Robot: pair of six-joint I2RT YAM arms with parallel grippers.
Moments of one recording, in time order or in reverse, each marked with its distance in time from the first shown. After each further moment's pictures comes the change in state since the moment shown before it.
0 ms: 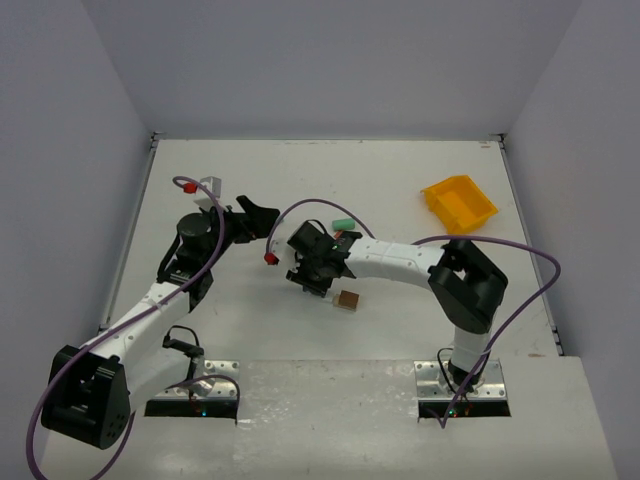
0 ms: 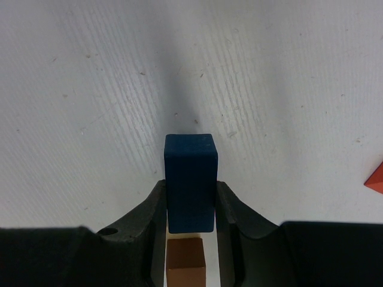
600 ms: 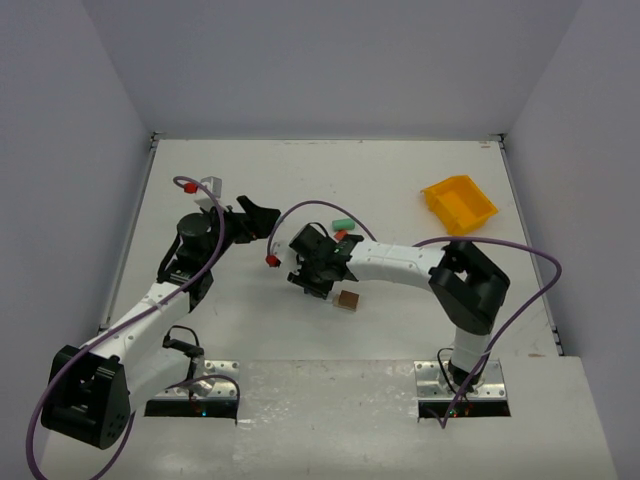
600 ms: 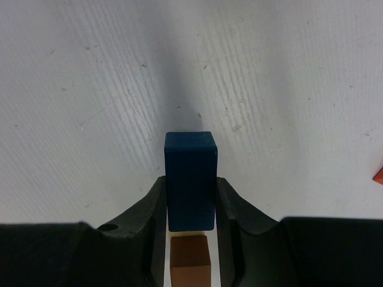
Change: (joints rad) left arm 0.000 0.000 0.000 0.001 0.006 0.001; right arm 0.003 -0.011 -0.040 0.035 0.002 0.015
